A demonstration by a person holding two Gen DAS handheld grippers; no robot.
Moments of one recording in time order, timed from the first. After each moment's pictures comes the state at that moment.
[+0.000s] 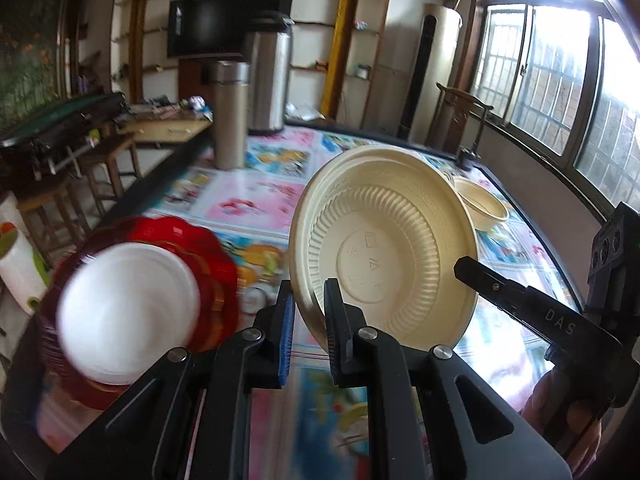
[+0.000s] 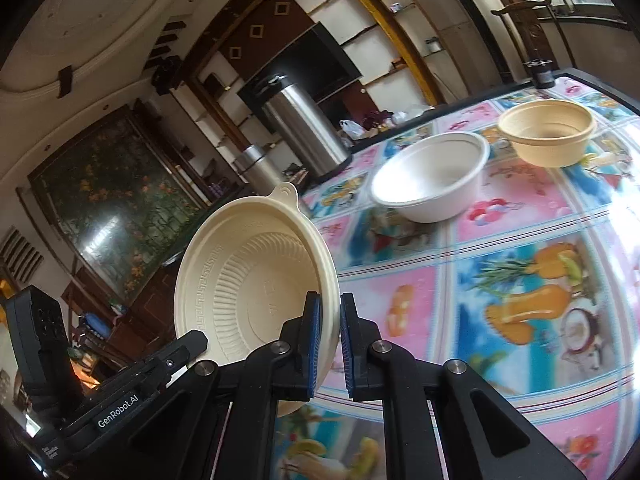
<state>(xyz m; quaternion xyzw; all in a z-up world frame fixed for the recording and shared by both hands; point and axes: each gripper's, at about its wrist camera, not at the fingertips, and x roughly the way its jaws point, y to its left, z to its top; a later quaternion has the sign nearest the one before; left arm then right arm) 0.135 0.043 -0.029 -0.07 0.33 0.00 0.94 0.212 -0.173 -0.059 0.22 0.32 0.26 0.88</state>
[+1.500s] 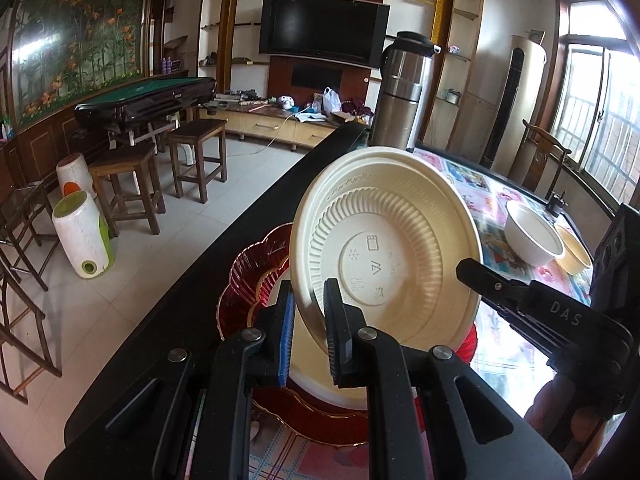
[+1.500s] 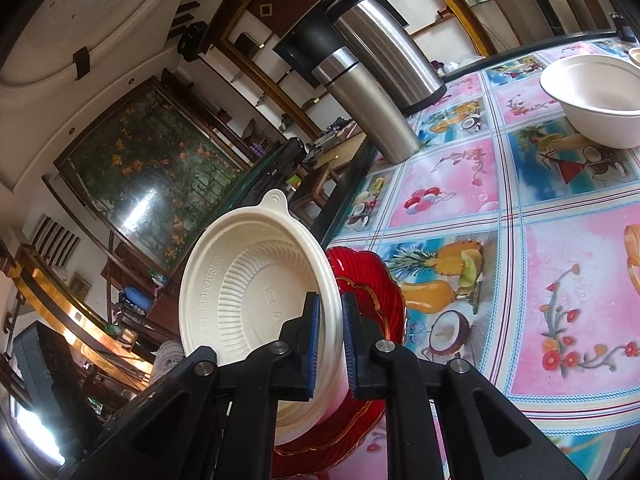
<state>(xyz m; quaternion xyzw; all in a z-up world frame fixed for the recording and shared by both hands) 0.122 0.183 -0.054 -0.11 0.33 0.13 0.93 0.243 0.001 -0.081 0.24 0.37 0.34 0.83</state>
